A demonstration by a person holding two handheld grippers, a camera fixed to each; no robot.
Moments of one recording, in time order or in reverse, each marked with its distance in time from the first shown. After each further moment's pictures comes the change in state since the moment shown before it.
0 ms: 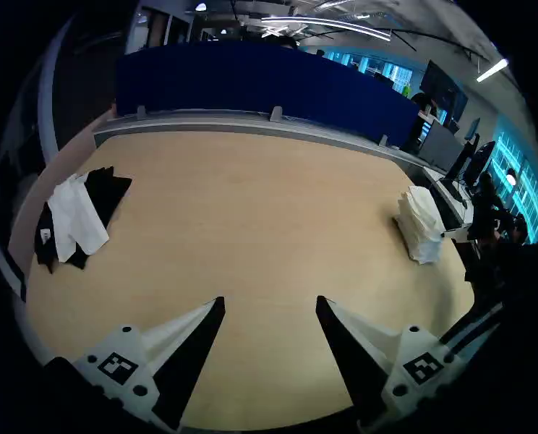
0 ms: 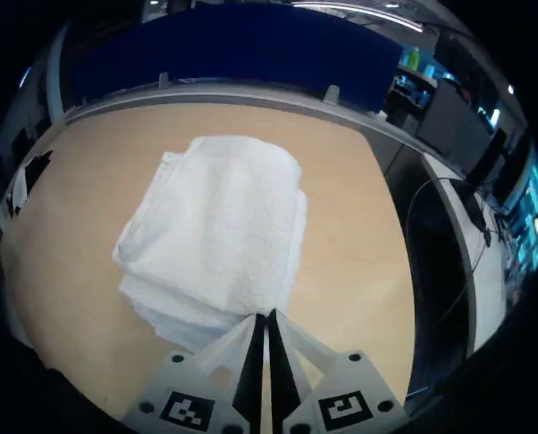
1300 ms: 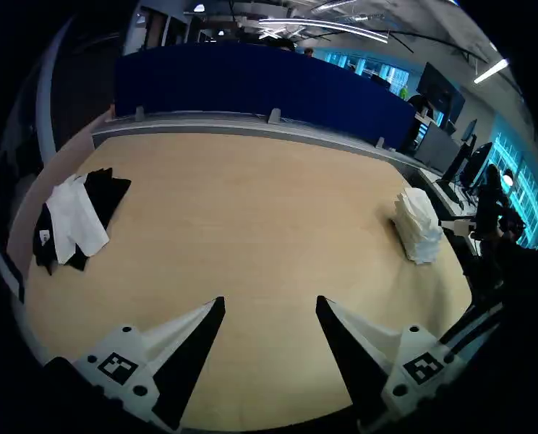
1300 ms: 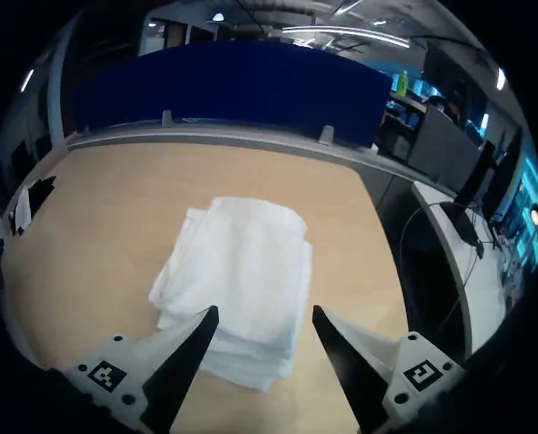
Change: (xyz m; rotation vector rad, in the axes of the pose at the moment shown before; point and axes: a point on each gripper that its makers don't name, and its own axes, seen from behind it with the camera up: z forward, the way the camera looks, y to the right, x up) left arm 0.002 -0.006 -0.008 -0.019 0.008 -0.002; right arm 0.053 -0.021 -0.024 -0.018 0.156 0.030
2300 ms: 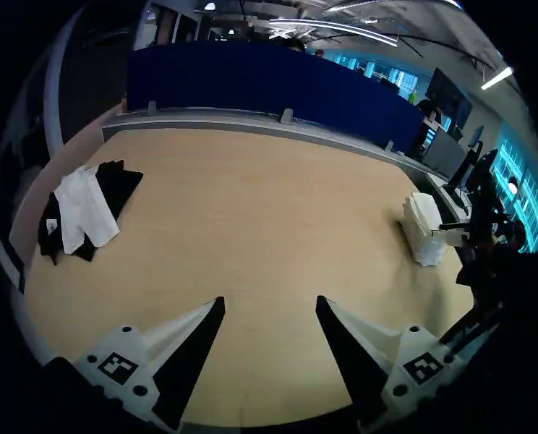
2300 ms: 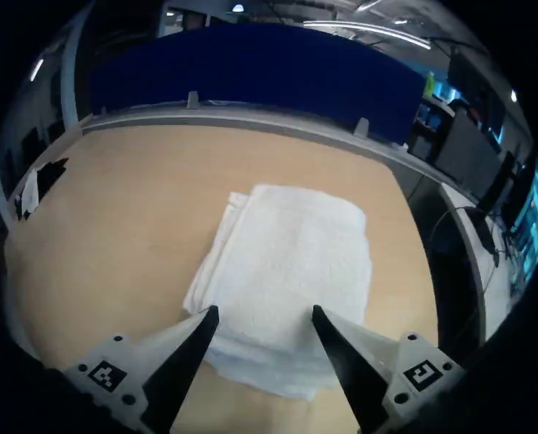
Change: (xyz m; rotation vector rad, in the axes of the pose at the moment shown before) left arm -0.010 -0.018 -0.005 0.027 -0.001 -0.030; right arm -0.017 -0.055 0.029 0.072 -0.050 -0.056
